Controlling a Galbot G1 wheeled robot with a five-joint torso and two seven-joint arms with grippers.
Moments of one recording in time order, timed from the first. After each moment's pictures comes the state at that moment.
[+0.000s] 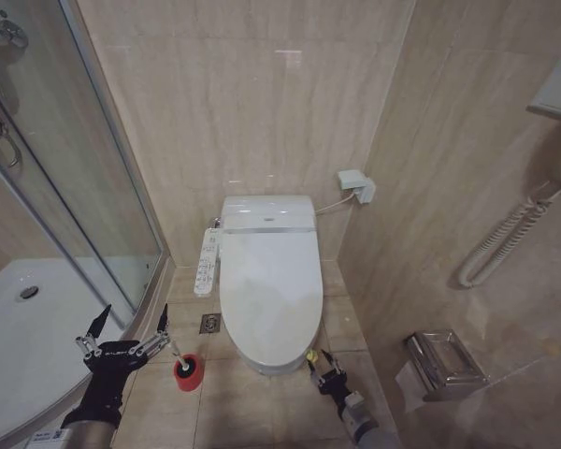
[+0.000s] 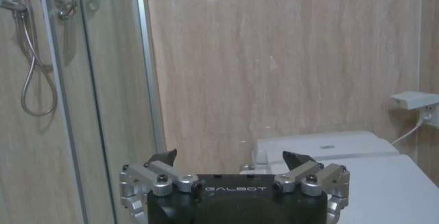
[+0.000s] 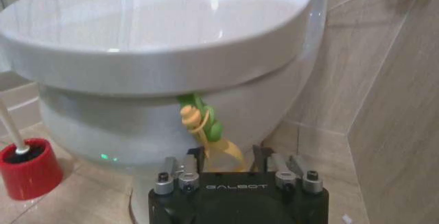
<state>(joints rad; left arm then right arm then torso) 1.85 -1.37 -0.69 -2.50 -0.15 0.07 -0.11 -1.27 1.18 0.12 1.41 0.16 0.20 0.08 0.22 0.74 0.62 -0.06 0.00</state>
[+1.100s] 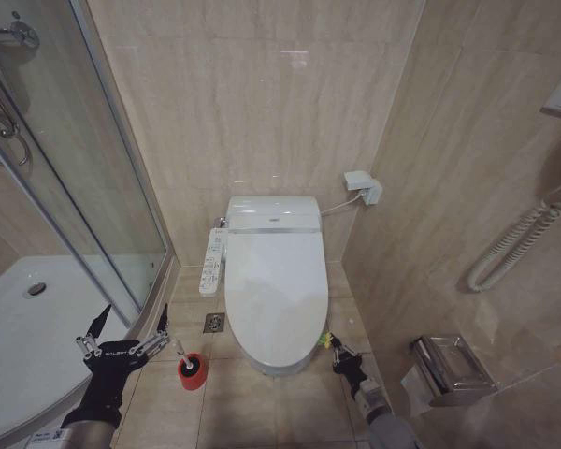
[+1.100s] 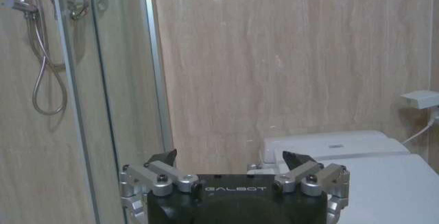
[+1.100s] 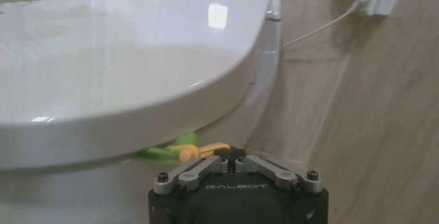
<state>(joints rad) 1.85 -1.37 -0.69 -2.50 -0.15 0.07 -0.11 -1.27 1.18 0.24 1.46 0.16 0.21 0.13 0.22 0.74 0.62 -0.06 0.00</state>
